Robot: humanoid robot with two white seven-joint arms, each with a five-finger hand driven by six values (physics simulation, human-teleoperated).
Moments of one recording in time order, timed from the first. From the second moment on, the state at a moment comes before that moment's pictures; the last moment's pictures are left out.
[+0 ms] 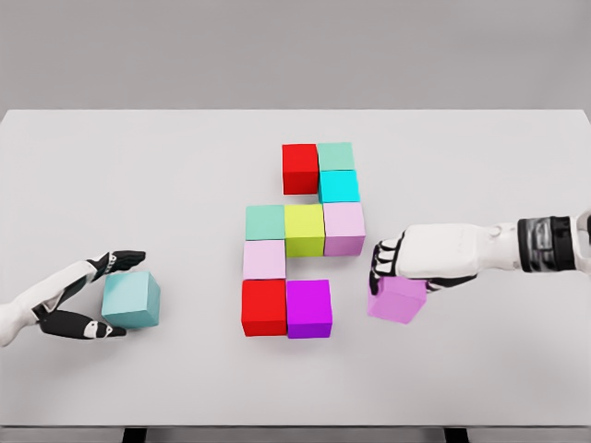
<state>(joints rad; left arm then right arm) 0.18 1.00 -0.33 -1.66 0.42 -0.37 -0.31 -0.62 -0.95 0.82 -1.75 0.24 -0.61 0.61</state>
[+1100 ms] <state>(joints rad) 0.03 0.94 -0.33 -1.67 0.42 -0.28 -0.31 -0.73 -0.89 0.95 -1.76 0.25 -0.61 0.61</state>
